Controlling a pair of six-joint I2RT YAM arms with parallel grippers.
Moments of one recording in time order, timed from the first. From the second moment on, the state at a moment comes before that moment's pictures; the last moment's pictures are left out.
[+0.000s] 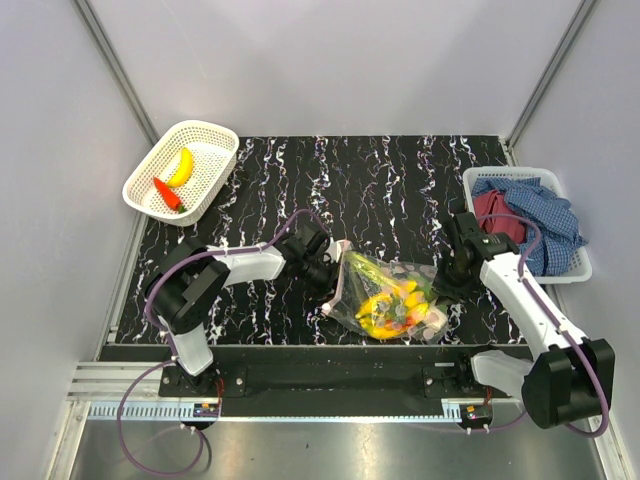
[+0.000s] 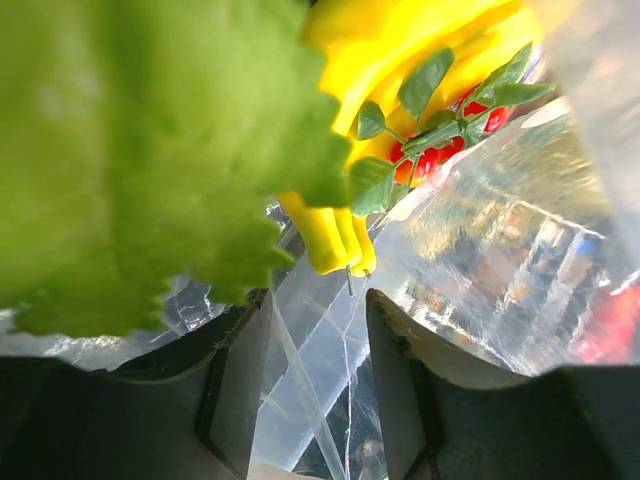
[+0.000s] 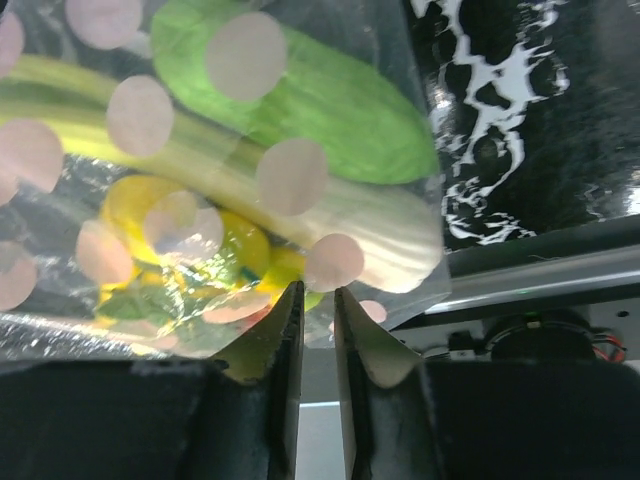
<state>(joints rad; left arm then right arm) -0.75 1.77 0.94 -0.18 0.85 -0.73 0.22 1.14 0.87 -1.08 -0.06 0.66</state>
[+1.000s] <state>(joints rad) -0.75 1.80 1.05 -0.34 0.65 -0.71 0.22 1.27 0.84 -0.94 -0.20 0.64</state>
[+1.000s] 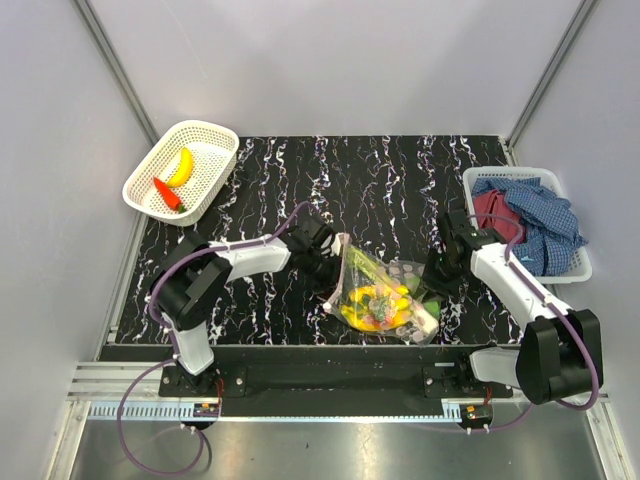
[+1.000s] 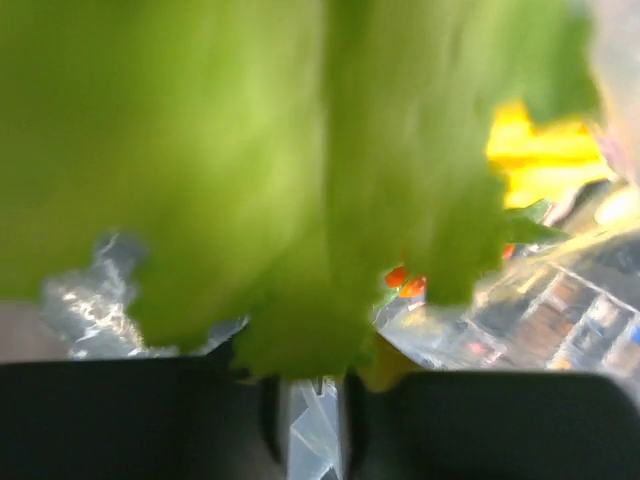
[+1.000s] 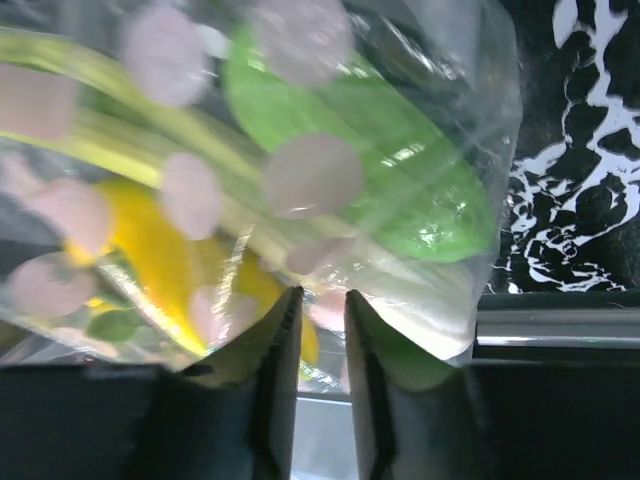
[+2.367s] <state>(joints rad) -0.85 1.56 1.23 -0.78 0.08 -0.60 0.55 1.83 1.54 -0.82 -0.38 0.57</state>
